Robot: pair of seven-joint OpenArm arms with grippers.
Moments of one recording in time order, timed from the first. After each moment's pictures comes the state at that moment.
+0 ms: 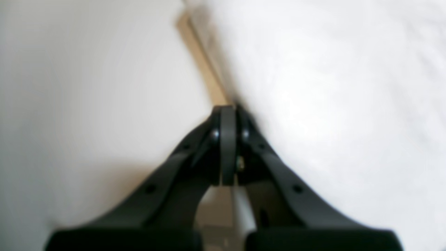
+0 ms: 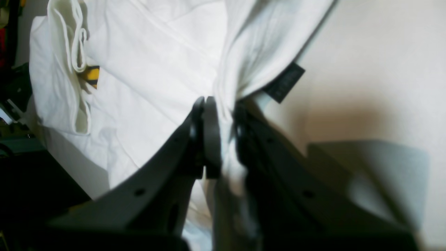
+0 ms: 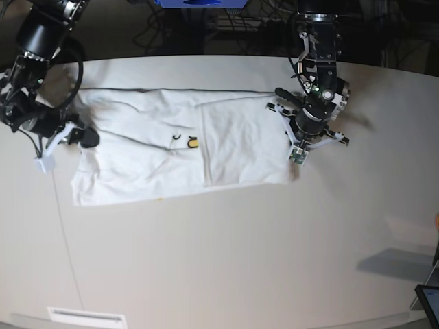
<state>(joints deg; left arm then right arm) 12.2 -5.1 -6.3 99.6 13.7 -25.1 42.3 0.8 11.3 33.1 73.7 50.2 41.0 -75.0</state>
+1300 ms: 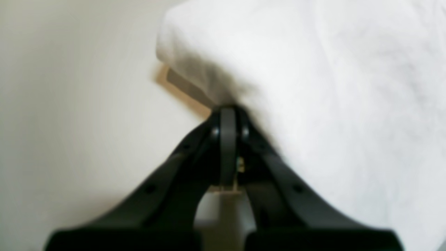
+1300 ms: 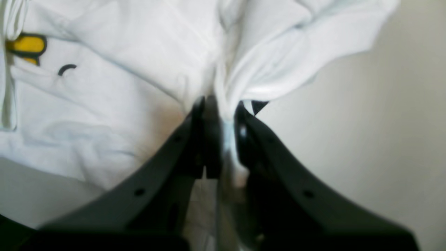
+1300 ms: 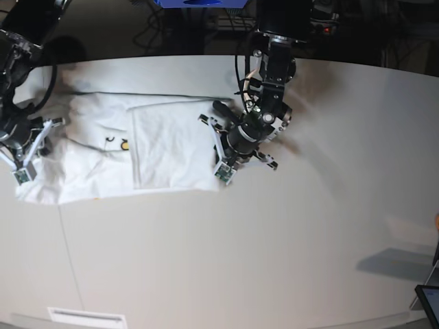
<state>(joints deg) 3.6 3.4 8.7 88.7 13.0 -24.5 39.7 -3.6 14.8 30.0 102.2 23.3 41.0 -73.0</state>
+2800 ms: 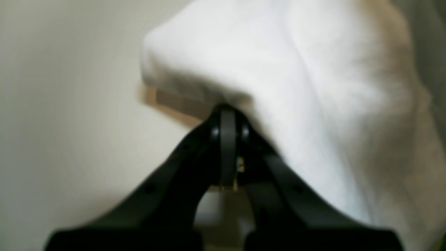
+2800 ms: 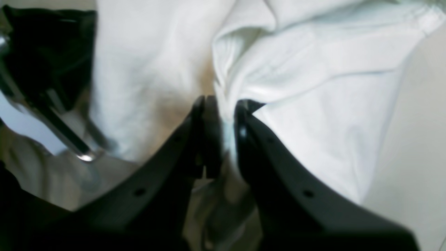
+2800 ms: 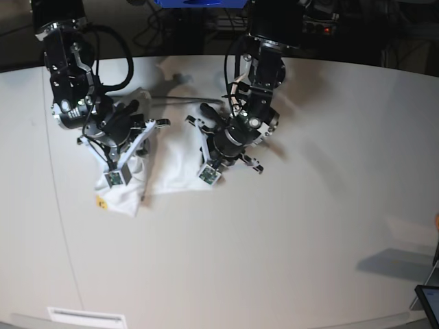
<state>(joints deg) 1.7 5.1 12.4 85.9 13.0 -24.1 40.8 -5.5 15.1 -13.9 113.9 23.6 -7.8 -66.3</state>
